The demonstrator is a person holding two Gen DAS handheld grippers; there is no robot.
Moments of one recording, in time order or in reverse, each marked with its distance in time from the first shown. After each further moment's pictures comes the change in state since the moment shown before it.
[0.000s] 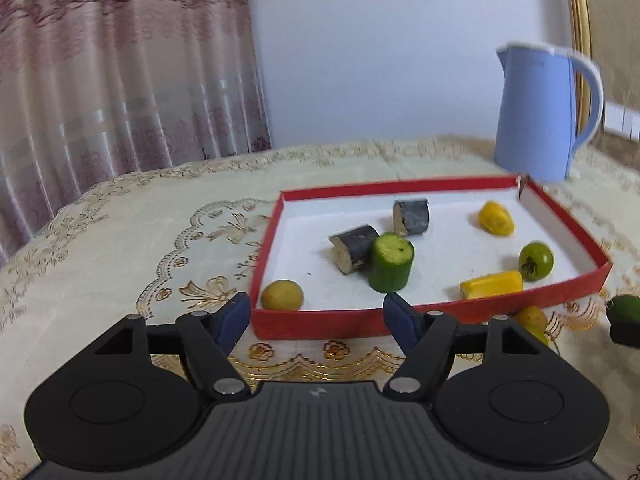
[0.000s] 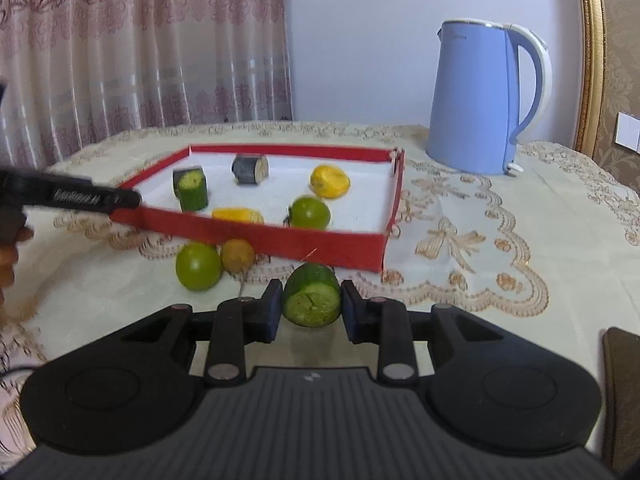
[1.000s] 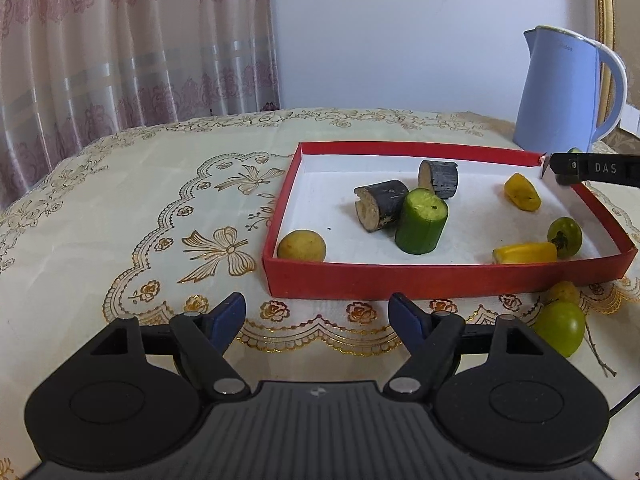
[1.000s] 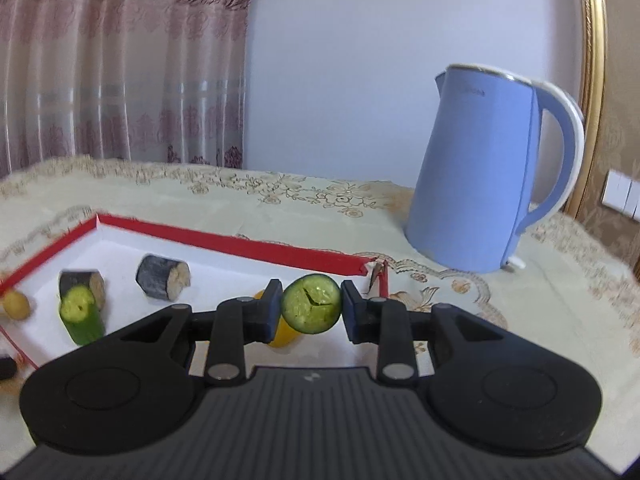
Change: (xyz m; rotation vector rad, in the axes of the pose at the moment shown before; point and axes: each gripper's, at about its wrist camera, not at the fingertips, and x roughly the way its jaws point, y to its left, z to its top) left arm 0.026 0.013 -0.017 -0.056 0.107 0.001; right arm 0.117 -0.013 0.088 -0.014 -0.061 -0.155
